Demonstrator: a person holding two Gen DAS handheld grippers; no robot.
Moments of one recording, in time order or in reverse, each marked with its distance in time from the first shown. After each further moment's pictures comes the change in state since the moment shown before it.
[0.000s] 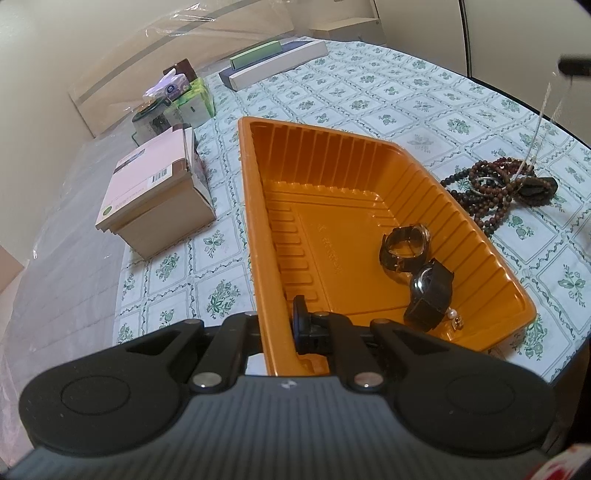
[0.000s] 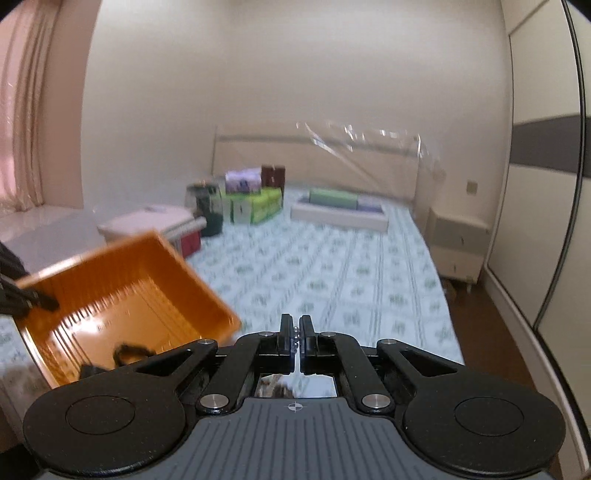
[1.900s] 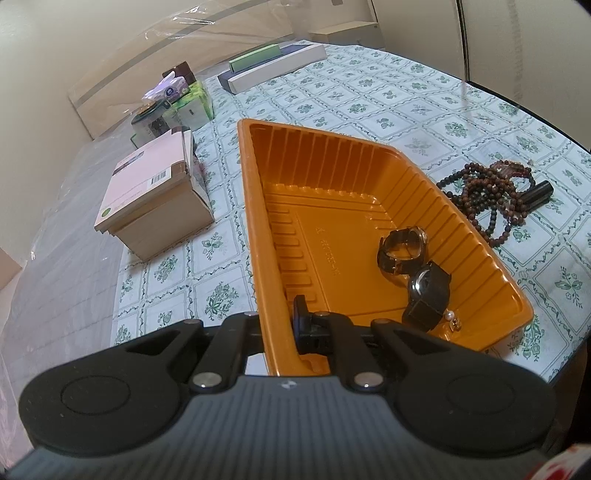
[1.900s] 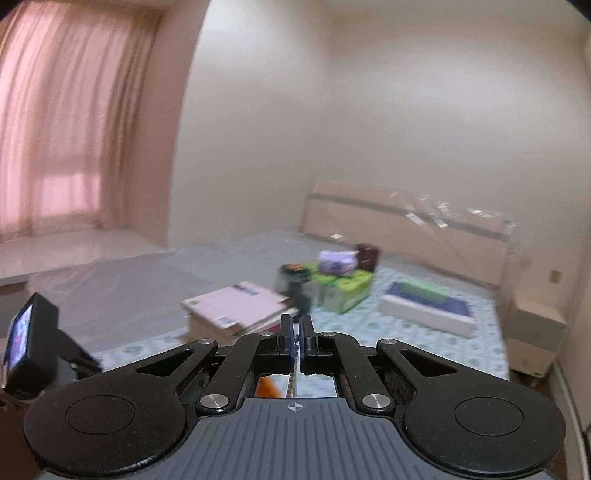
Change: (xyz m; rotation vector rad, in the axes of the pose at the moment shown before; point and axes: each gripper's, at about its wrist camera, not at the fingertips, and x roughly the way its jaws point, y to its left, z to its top) left arm -0.001 -0.001 -0.001 0.000 -0.012 -0.006; right arm 0.019 0.059 0.127 -0.172 -0.134 0.303
